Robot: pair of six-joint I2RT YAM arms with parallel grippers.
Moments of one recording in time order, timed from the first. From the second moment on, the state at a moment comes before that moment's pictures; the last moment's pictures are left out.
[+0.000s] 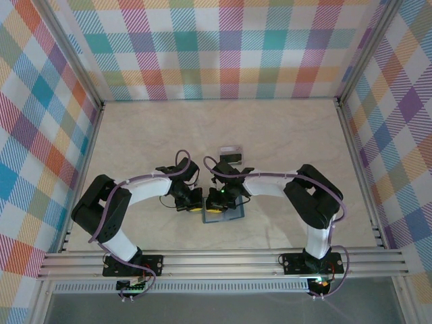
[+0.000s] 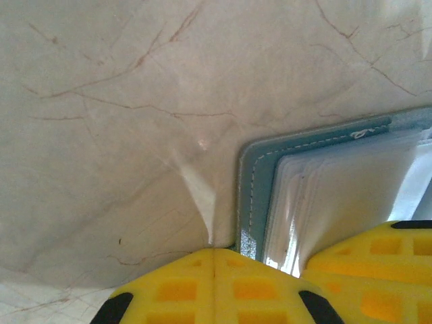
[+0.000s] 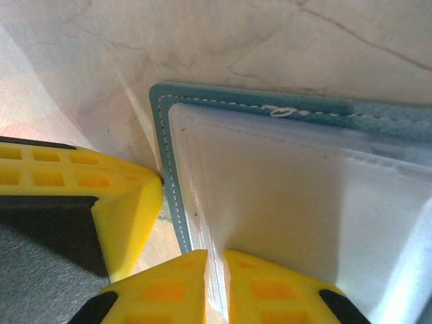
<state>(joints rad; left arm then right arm) -0.60 1.62 0.83 -0.56 0.36 -0.71 0.89 1.85 1.06 -0.38 -0.47 0.90</state>
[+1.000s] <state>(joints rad) -0.60 1.62 0.83 -0.55 0.36 -0.71 0.91 1.84 1.22 -0.81 -0.18 0.75</state>
